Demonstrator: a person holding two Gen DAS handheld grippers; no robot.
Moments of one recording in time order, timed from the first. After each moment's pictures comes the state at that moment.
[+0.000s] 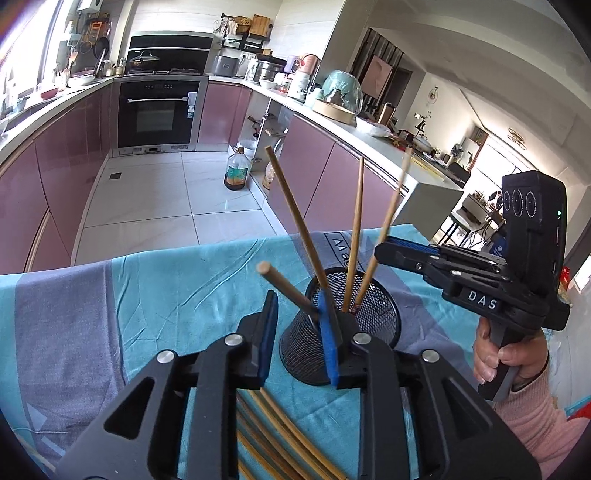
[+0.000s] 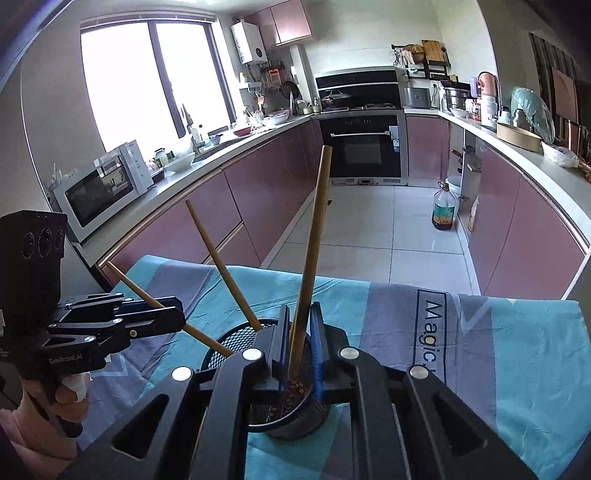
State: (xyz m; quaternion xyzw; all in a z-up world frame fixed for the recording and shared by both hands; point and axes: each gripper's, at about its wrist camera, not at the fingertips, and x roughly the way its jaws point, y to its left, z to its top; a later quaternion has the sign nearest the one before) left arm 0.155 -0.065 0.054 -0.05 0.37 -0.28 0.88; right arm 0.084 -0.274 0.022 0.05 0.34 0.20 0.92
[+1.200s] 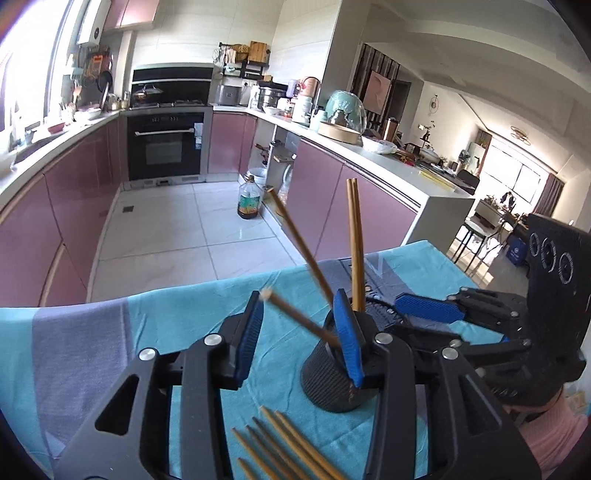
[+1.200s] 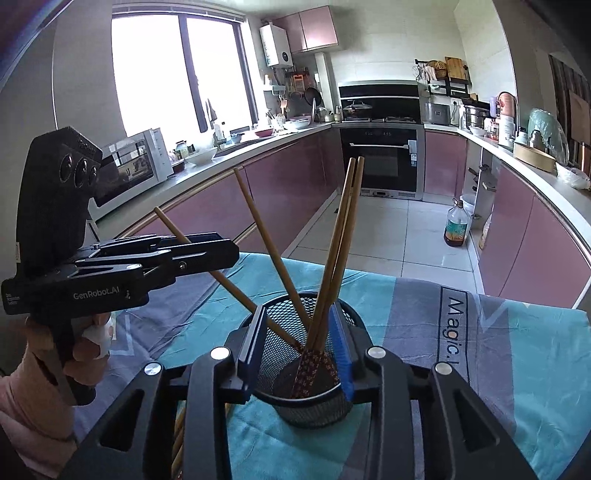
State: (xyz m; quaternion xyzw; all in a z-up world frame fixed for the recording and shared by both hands) left arm 0.177 -0.074 0.054 -0.02 0.31 -0.25 0.92; right arm 0.045 -0.253 0.016 0.02 0.31 0.23 0.92
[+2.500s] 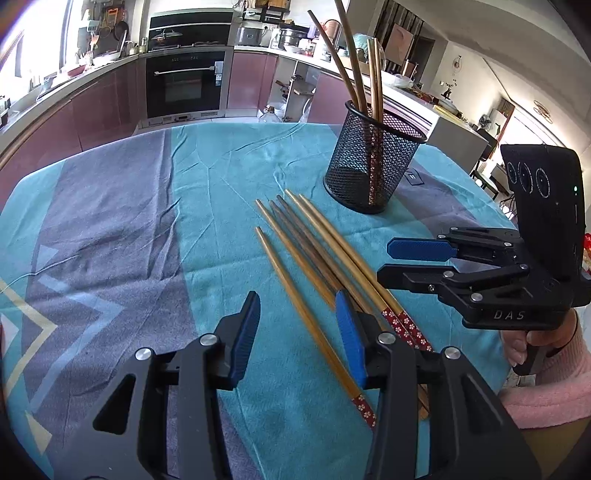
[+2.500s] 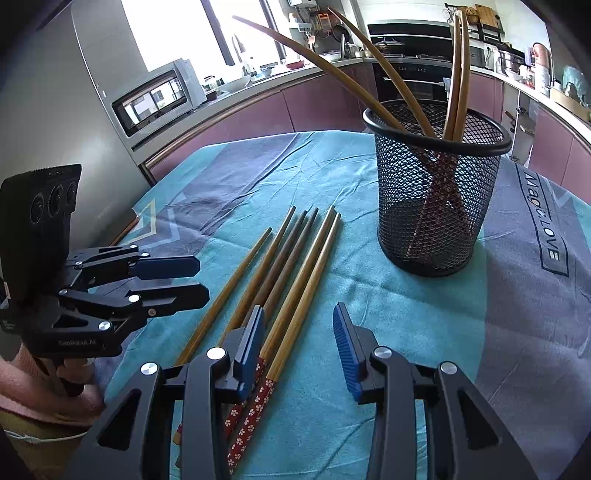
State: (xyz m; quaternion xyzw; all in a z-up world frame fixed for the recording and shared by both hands) left arm 0.036 -0.007 -0.060 -0.01 0.43 -0.22 0.88; right arm -0.025 -0.192 -0.063 0.02 0.43 0.29 0.86
